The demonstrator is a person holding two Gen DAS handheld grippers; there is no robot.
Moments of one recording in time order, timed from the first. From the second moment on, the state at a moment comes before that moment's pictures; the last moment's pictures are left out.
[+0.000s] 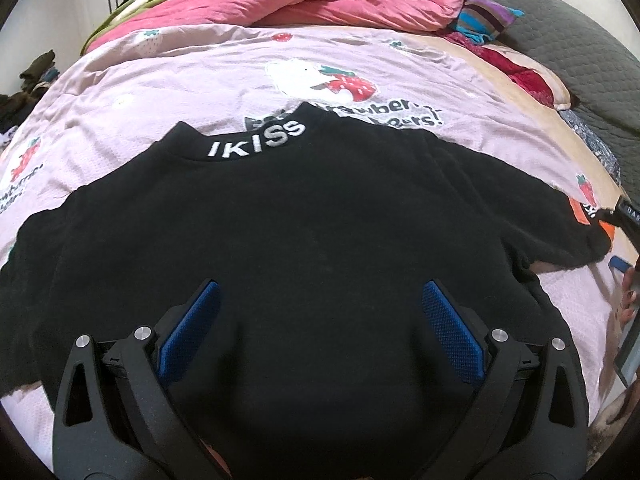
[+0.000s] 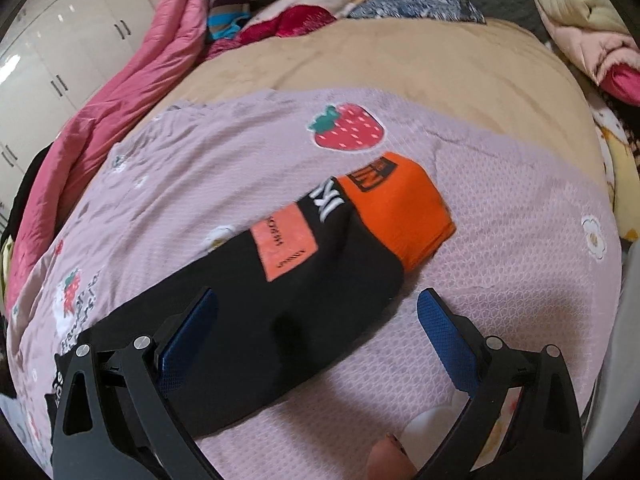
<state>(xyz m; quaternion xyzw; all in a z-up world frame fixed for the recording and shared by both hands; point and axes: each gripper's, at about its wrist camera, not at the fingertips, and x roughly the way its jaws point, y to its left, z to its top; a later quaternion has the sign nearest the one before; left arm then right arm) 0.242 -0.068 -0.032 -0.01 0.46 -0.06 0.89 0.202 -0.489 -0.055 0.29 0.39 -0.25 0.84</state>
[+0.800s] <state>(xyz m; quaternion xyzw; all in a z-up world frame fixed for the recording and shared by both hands) 0.243 -0.004 0.003 -0.09 0.43 0.01 0.90 0.209 -0.473 -0.020 0.29 0.29 -0.15 0.90</state>
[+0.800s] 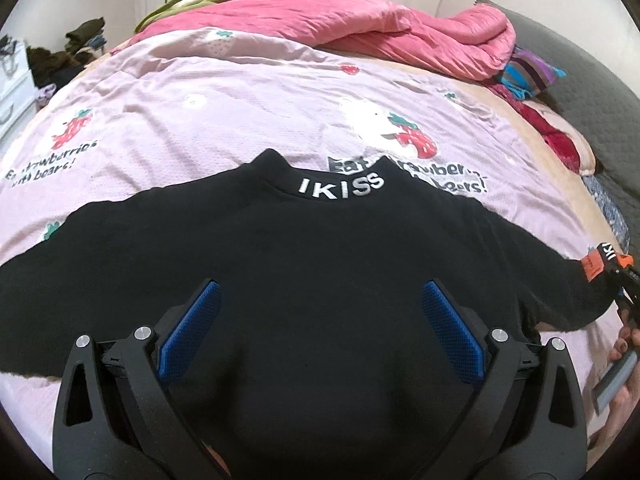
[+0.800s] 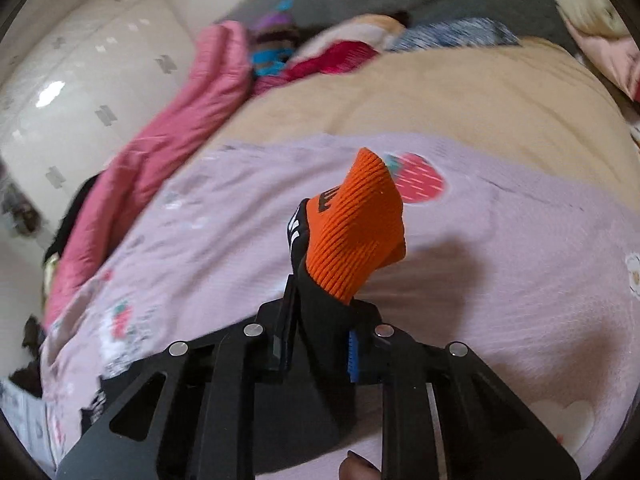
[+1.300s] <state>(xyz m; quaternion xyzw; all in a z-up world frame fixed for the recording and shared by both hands) 0.233 0.025 0.016 -0.15 0.43 0.00 0.89 0.211 -0.346 0.024 0.16 0.27 0.00 0.95</state>
